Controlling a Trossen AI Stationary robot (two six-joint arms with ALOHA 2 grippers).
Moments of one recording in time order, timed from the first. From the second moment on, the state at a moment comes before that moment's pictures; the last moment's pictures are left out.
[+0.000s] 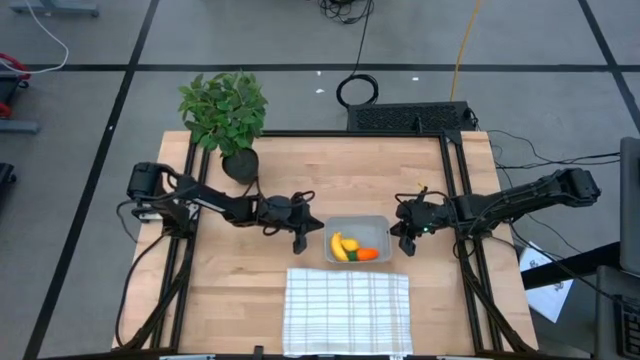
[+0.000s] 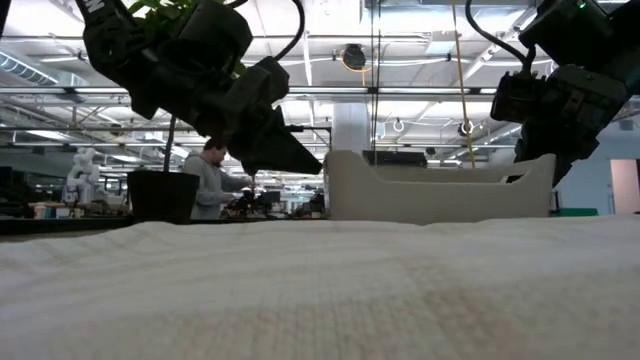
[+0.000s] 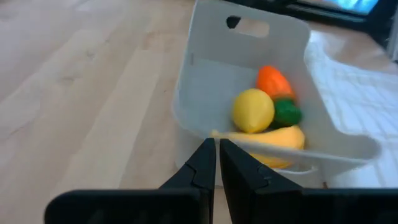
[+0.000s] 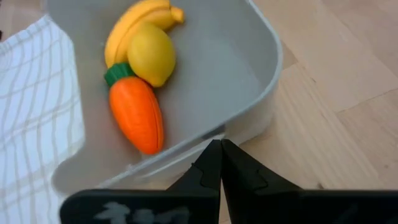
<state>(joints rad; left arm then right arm) -0.02 1.69 0.67 0.57 0.00 -0.18 0.11 0.92 0.30 -0.16 0.04 0.57</state>
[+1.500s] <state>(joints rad) -0.13 1.33 0.61 0.38 -0.17 0.18 0.14 0.51 0.30 -0.26 0.21 0.31</state>
